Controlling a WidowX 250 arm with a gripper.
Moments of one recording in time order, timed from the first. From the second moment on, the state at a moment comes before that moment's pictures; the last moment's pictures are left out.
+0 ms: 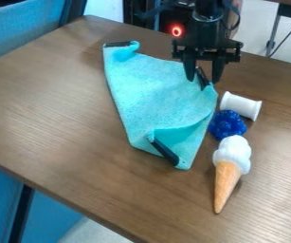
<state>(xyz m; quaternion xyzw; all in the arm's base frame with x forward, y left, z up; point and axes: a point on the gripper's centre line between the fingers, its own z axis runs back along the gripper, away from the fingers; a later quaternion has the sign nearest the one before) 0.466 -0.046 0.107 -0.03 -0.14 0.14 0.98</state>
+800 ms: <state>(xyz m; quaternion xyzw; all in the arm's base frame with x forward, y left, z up) 0.464 -0.049 0.098 -0.04 -0.13 0.14 0.98</state>
